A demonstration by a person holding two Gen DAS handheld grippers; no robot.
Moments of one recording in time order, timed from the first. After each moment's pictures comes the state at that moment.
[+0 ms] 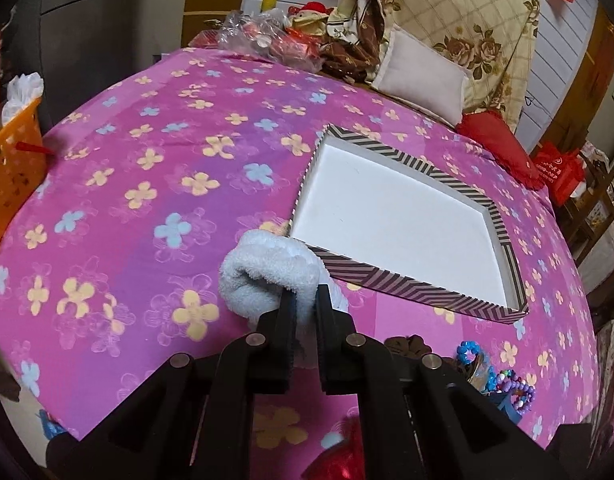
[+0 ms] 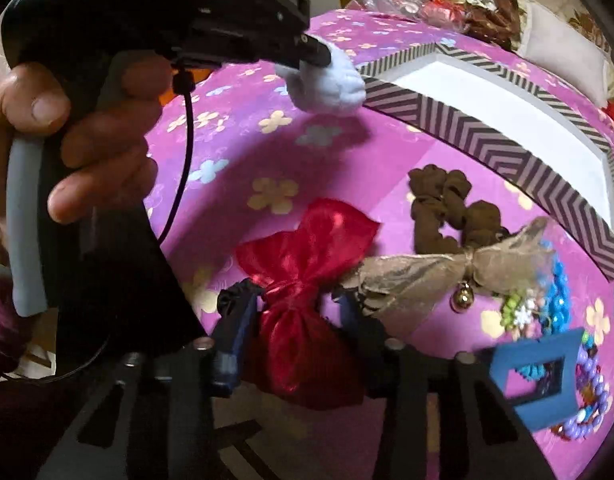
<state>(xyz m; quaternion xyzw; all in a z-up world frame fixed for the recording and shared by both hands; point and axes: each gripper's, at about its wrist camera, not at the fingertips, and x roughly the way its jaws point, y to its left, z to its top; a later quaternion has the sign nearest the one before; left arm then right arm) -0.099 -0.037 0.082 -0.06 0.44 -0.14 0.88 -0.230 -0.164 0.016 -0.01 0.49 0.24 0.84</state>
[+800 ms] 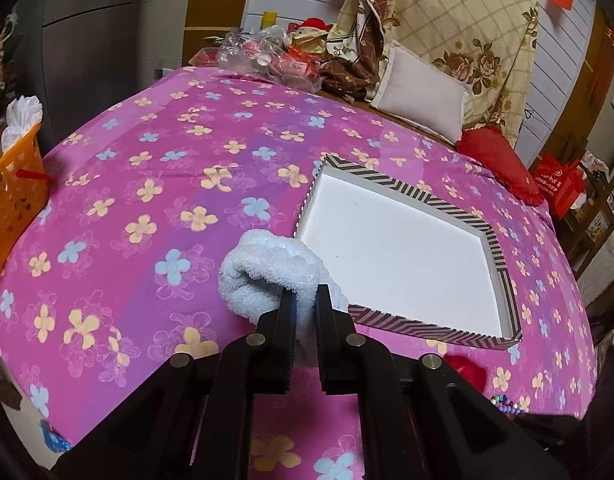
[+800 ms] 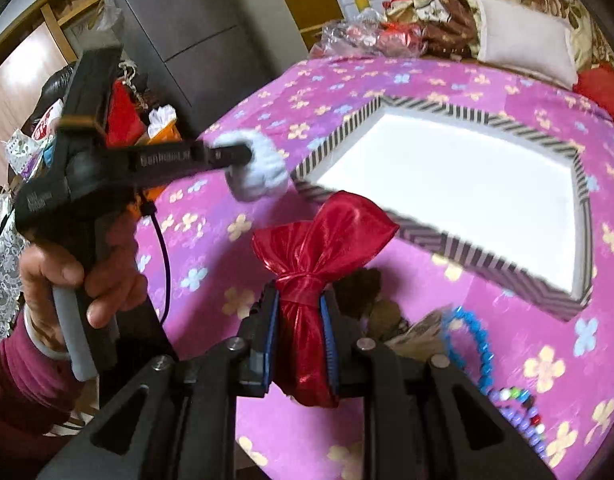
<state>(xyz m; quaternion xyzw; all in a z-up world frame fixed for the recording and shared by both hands) -0.084 -0.044 0.102 -0.07 0.42 -0.14 0.89 -0.192 -0.231 0.064 0.09 0.45 0.22 0.86</state>
